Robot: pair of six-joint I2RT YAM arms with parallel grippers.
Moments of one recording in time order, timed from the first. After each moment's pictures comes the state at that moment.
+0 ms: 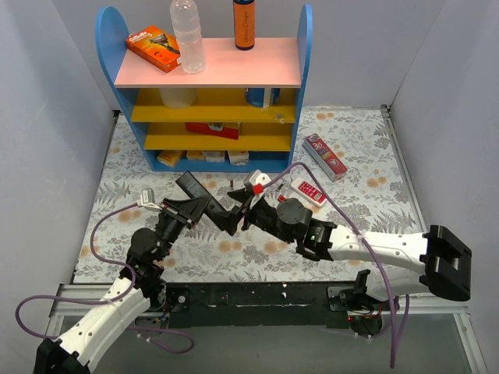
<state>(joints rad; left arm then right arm) -0.53 0.39 0.11 0.48 -0.01 -1.36 1.26 1.27 0.76 0.55 0.21 0.13</state>
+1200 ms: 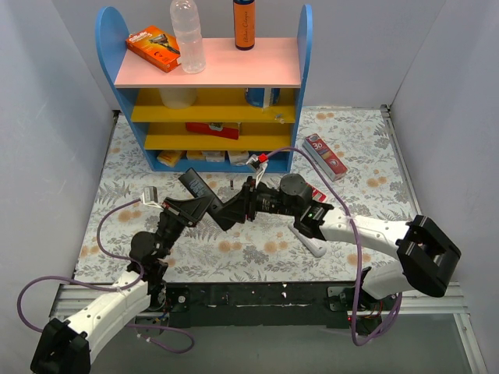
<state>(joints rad) -0.52 0.56 0.05 0.89 0.11 -1.34 0.97 1.39 0.79 0.57 -0.45 0.72</state>
